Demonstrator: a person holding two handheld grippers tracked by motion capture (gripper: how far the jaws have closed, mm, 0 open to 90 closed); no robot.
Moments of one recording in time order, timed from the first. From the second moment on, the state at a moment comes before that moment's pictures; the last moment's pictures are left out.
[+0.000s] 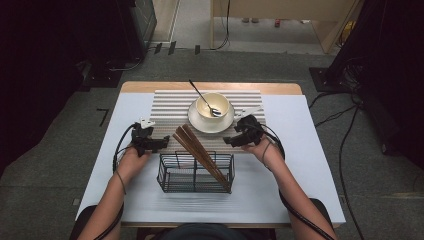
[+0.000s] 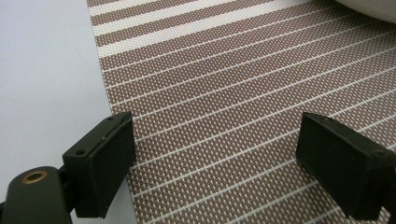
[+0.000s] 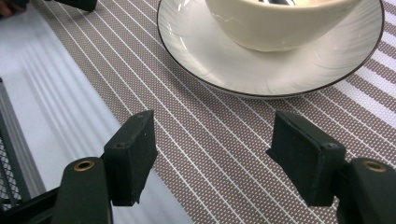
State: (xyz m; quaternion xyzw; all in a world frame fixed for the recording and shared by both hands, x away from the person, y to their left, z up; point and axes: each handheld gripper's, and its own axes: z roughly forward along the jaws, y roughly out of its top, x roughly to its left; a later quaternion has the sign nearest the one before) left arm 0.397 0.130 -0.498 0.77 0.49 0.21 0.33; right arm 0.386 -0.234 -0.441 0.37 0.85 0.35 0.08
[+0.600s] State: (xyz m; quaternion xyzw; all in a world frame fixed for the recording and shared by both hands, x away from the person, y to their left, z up) left arm 0.397 0.130 -0.498 0.77 0.49 0.21 0.33; right arm 0.379 -0.233 -0.424 0.36 0.86 0.36 0.08
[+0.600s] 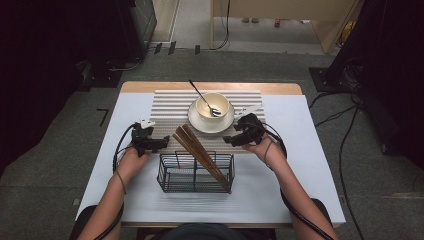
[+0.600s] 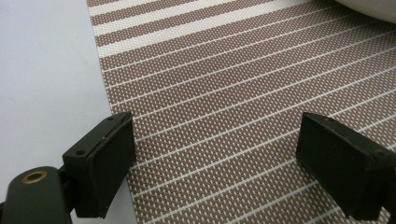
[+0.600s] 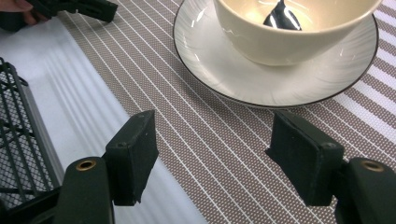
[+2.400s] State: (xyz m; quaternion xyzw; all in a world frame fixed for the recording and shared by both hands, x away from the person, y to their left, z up) left arm 0.397 0.130 -0.497 0.77 0.49 0.21 0.33; right arm 0.357 -0.224 -0.384 0.32 0.86 0.38 0.08
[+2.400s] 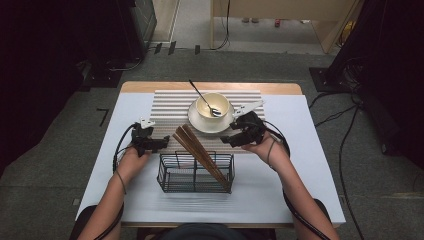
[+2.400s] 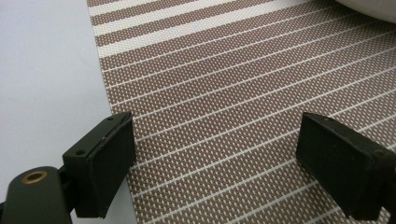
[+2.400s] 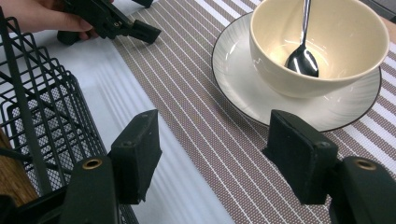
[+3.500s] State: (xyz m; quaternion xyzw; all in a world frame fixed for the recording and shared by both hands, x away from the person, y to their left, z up) left arm 0.397 0.130 -0.498 0.77 0.49 0.21 0.33; right arm 0.338 -0.215 -0.357 0.28 0.87 0.40 0.09
